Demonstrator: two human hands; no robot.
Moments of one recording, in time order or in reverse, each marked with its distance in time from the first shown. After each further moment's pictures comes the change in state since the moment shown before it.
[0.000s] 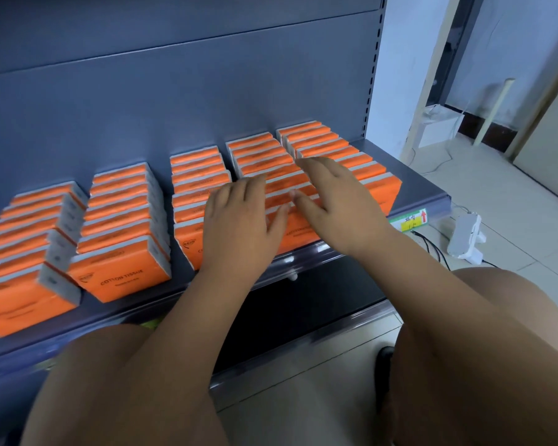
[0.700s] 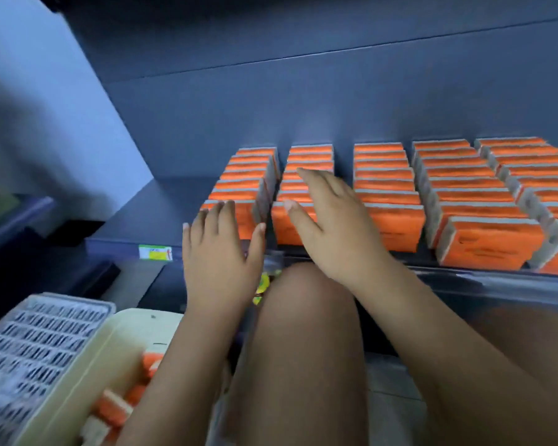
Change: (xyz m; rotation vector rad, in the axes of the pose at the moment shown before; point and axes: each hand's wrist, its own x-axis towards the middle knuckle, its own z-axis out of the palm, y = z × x) left_hand -0.159 -0.144 -0.131 0.370 0.173 -0.586; right_hand -0.002 -0.214 0.088 0.340 -0.100 -0.317
